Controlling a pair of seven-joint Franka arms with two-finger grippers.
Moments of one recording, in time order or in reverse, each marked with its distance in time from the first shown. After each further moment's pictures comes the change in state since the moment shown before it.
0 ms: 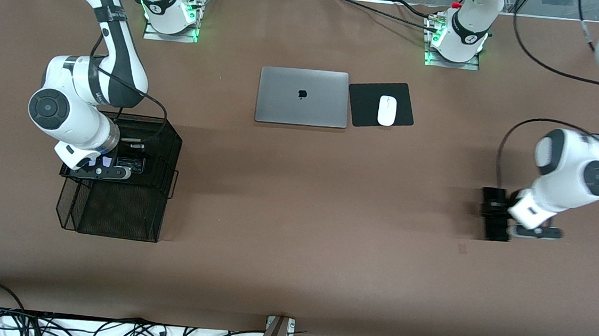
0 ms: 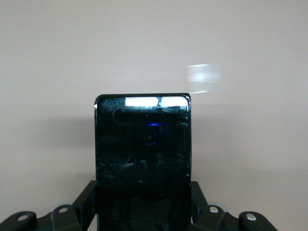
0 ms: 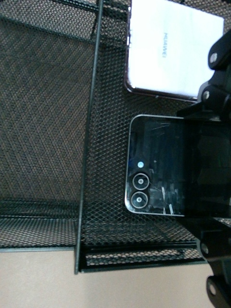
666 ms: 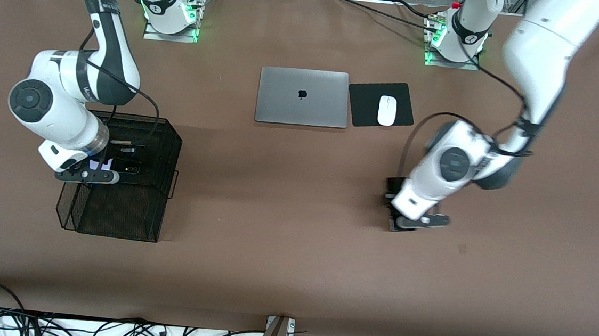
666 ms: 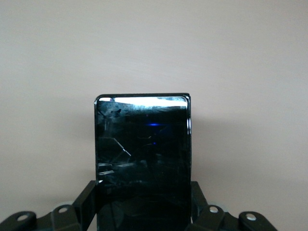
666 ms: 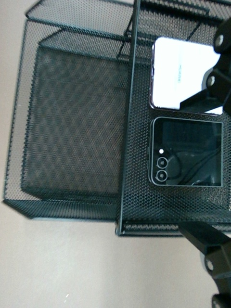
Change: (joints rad) left arm -0.555 0.084 0.067 0.218 0.000 -0.135 -0.576; right arm -0.003 -0.013 -0.005 0.115 0.001 -0.053 0.001
